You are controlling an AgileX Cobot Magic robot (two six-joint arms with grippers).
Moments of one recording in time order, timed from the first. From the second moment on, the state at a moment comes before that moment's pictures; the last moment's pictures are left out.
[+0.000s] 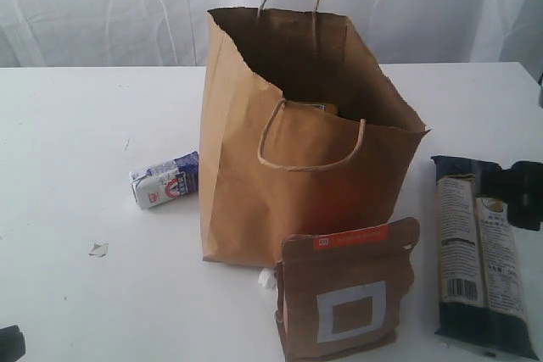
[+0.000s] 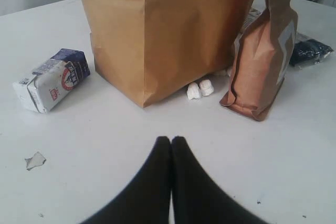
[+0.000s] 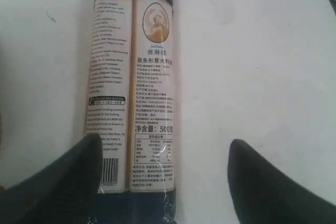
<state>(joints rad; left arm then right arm) -0.77 0.00 0.02 -0.15 0.30 0.13 0.40 1.10 -0.69 -0.53 0.84 0.93</state>
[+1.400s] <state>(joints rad) -0.77 0.00 0.02 -0.15 0.30 0.13 0.47 0.84 -0.83 0.19 1.01 -0.62</state>
